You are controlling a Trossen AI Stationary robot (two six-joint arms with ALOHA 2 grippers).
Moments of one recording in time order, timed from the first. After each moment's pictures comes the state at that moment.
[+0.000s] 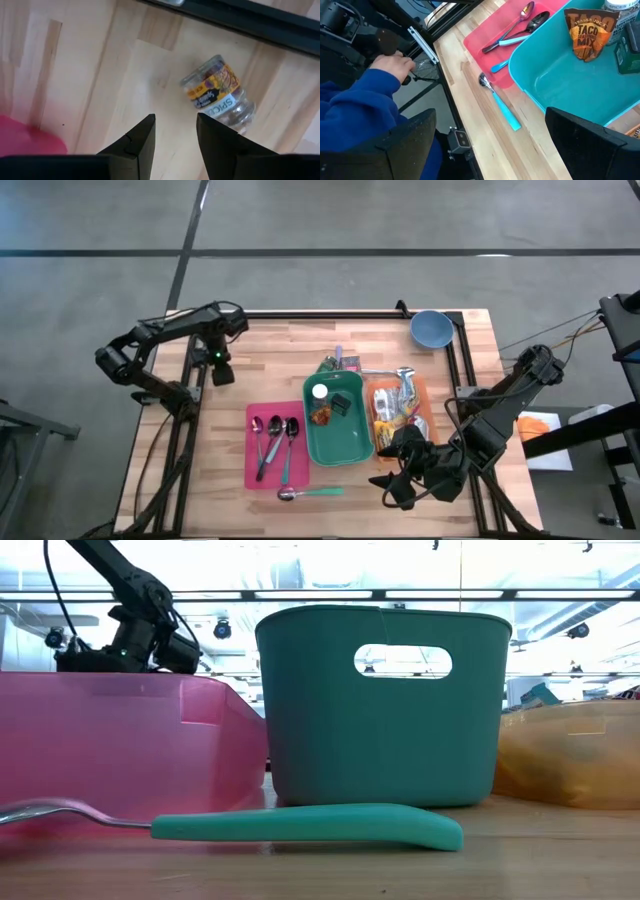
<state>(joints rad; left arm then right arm) 0.86 1.46 0.86 -1.23 0.07 -2.62 0.74 1.49 1.47 -0.76 0.53 1.20</state>
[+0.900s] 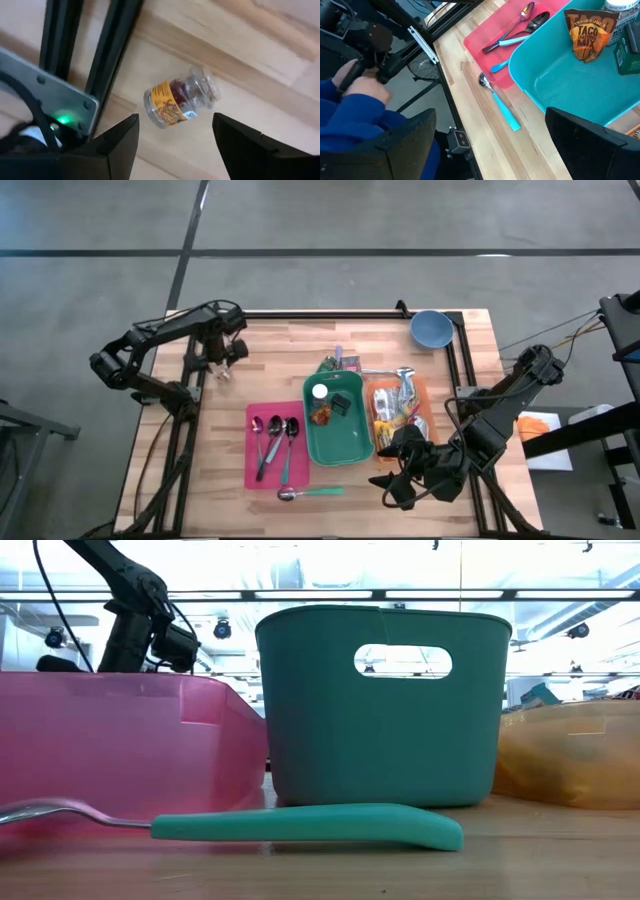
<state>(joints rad) 0.86 1.41 0.87 -1.22 -0.03 -1.17 0.74 1.49 1.47 -0.76 0.53 1.20</state>
